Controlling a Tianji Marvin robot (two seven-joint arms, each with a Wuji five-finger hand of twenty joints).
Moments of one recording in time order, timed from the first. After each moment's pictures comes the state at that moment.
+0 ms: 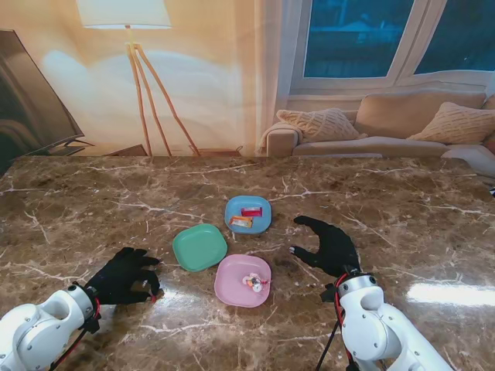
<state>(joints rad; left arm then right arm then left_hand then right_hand) 1.76 -1.02 -1.47 -1.48 0.96 -0.47 -0.08 -1.72 -1.15 1.25 -1.59 -0.66 -0.07 -0.34 0.87 -0.47 0.46 -0.08 0.68 -0.34 0.84 0.57 0.38 0.05 0.24 0.33 0.15 0.11 0.15 0.33 -0.05 0.15 0.14 0.54 0.33 -0.60 0.95 -0.13 0.52 -0.03 0.28 0.45 0.65 0.02 0.17 0.22 0.60 0.02 0.16 0.22 0.30 0.01 0.72 0.23</state>
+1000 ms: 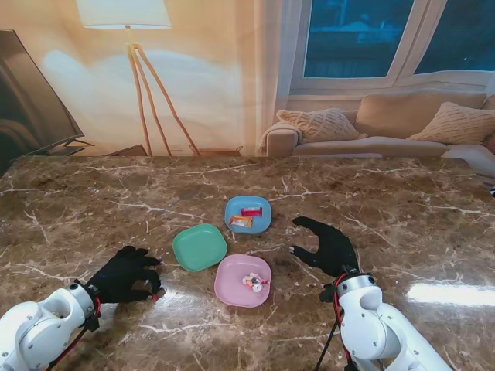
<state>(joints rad) 1.75 -1.01 -1.46 -1.48 1.01 -0.48 -0.07 -1.72 -1.15 1.24 -1.58 -0.63 -0.07 -0.34 0.93 -0.39 0.33 -0.09 0.65 -0.32 0.82 0.76 0.40 0.04 0.24 0.37 0.16 0.10 0.17 0.34 -0.06 0.15 0.17 0.56 0.33 -0.60 0.98 -0.13 0.53 -0.03 0.28 0.45 0.67 0.02 0.18 0.25 0.62 0.02 0.18 0.23 0.32 0.02 0.74 0.24</state>
